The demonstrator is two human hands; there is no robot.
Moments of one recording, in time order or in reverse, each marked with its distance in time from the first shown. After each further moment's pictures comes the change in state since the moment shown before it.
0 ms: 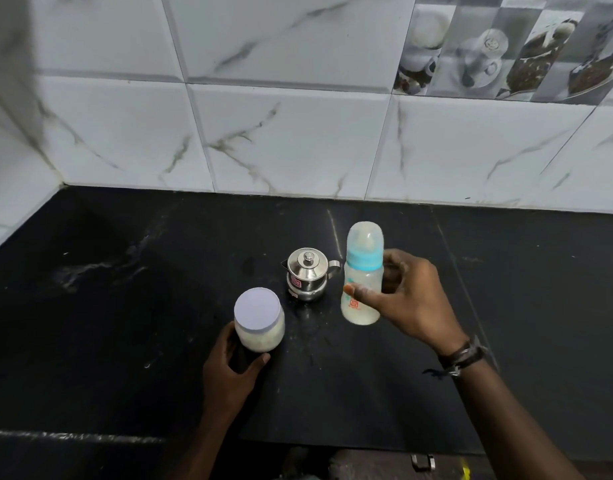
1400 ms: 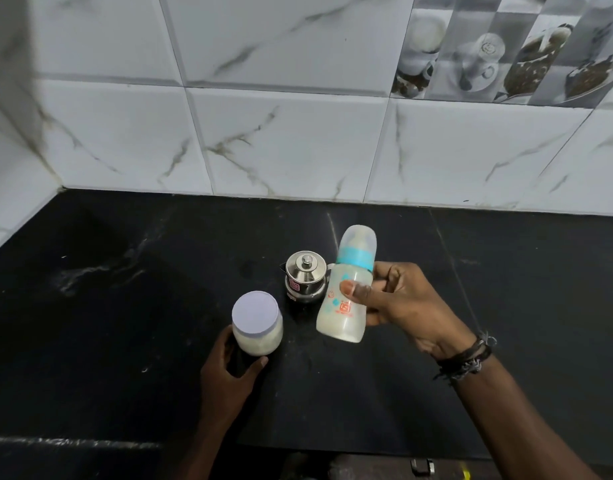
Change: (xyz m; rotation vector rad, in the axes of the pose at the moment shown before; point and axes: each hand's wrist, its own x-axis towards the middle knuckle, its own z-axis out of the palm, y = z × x) left_hand 0.002 -0.003 0.001 0.018 -0.005 0.028; right_hand -0.002 -0.020 -0.004 0.575 -0.289 0.260
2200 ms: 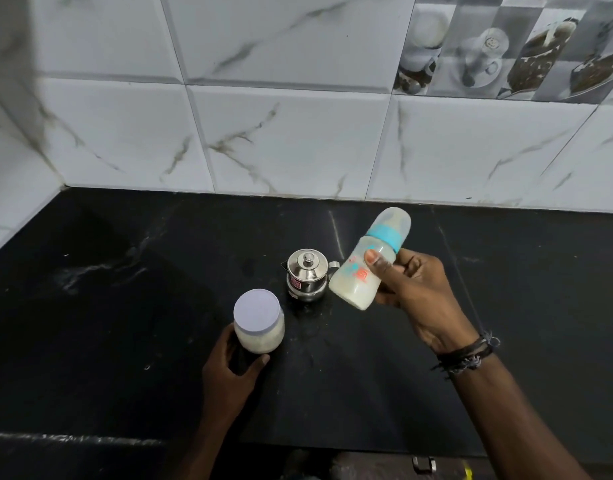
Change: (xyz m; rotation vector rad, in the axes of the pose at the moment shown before) left_hand 0.000 0.001 0.000 -0.007 0.007 0.008; right_hand 0.003 0.001 -0.004 0.101 0.200 -0.099
